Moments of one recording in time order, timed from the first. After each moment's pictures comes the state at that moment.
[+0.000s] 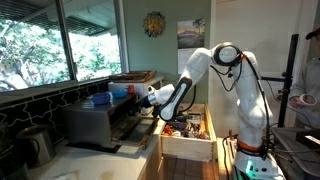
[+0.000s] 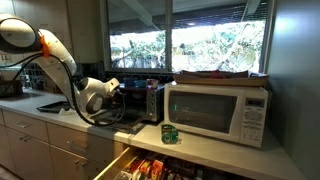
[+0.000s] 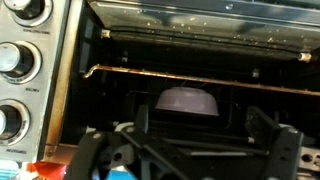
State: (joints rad) arm 0.09 0.22 0.04 -2.36 0.07 3.75 -0.19
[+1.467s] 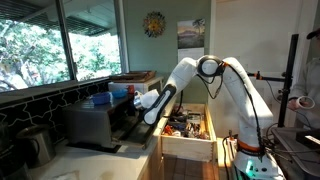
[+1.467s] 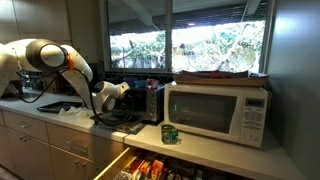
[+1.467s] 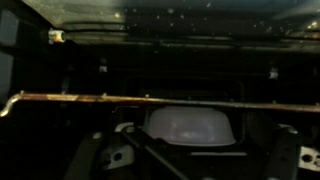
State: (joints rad) arm 0.09 0.49 0.05 -2.01 0.06 3.66 -0.11
